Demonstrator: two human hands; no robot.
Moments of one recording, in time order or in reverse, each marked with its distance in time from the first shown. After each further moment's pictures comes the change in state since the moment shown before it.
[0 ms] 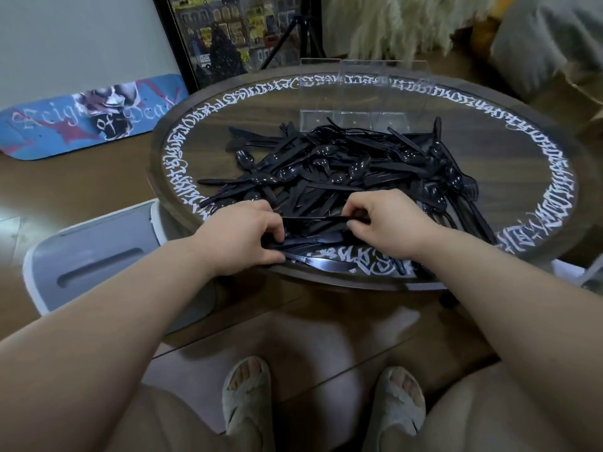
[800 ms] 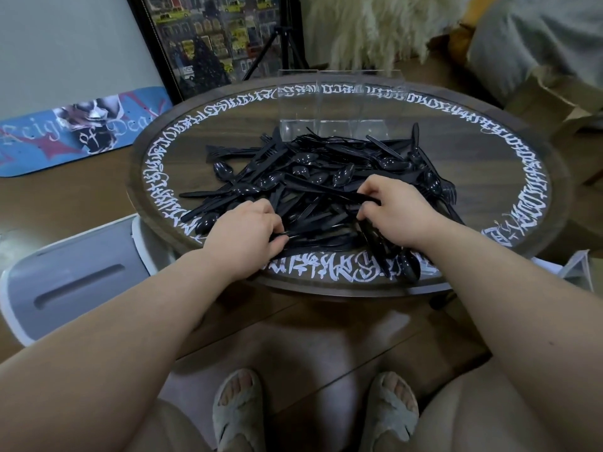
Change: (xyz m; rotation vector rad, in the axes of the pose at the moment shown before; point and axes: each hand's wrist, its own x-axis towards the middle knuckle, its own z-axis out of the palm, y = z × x) left_hand 0.030 0.023 0.017 0.078 0.173 -0.039; right_hand 0.002 0.030 -0.019 0.255 0.086 0.265
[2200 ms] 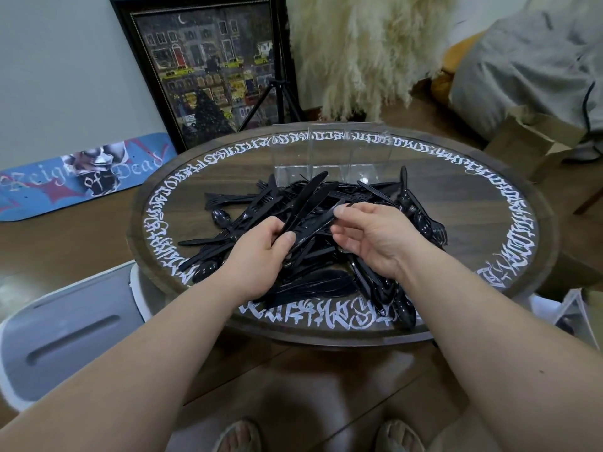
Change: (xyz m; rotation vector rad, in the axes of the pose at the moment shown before) left_hand 0.024 0.023 -0.029 -0.911 0.060 -0.219; right_hand 0.014 -0.038 -0.011 1.347 -0.010 0.316
